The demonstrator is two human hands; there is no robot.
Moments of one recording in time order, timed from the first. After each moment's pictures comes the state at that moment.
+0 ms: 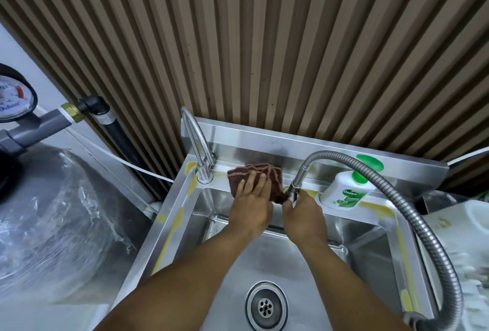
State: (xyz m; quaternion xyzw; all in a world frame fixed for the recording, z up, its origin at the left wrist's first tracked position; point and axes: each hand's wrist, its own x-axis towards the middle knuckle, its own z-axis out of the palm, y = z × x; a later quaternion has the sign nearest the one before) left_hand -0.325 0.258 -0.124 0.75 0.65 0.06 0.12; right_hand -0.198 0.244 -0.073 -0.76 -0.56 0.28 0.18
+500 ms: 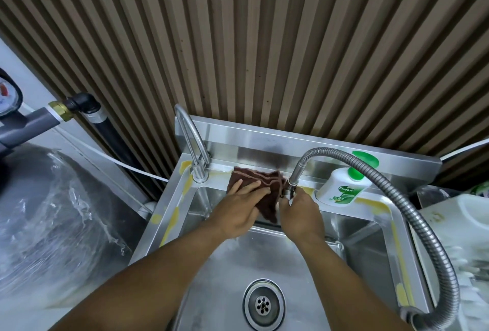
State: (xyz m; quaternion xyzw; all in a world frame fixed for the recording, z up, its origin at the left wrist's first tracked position) left_hand -0.373 0.248 -0.141 0.83 0.50 0.16 0.20; right_hand -0.198 0.244 -0.073 -0.76 -0.56 0.28 0.17
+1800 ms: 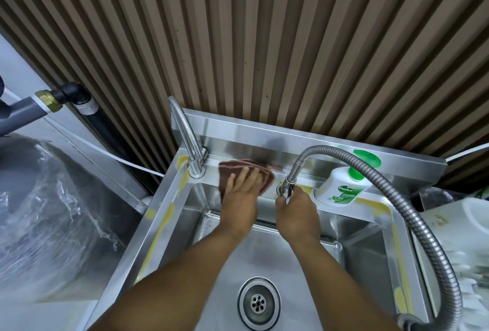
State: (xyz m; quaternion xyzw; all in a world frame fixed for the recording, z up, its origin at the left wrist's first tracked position) left_hand -0.328 0.255 -0.137 0.73 0.66 0.14 0.10; right_hand -0.200 0.244 -0.073 -0.76 -0.55 0.28 0.18
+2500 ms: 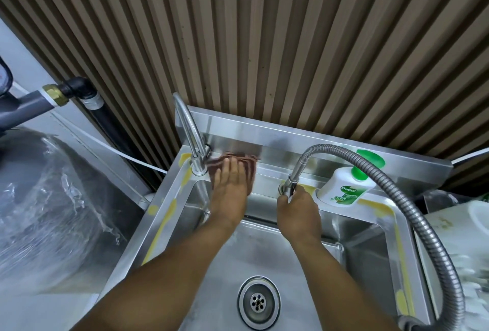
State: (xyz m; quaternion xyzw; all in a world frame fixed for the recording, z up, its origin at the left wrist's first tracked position) left_hand -0.346 0.262 -0.137 0.67 0.74 0.07 0.07; right_hand -0.200 0.244 -0.075 -0.76 -0.54 0.30 0.18
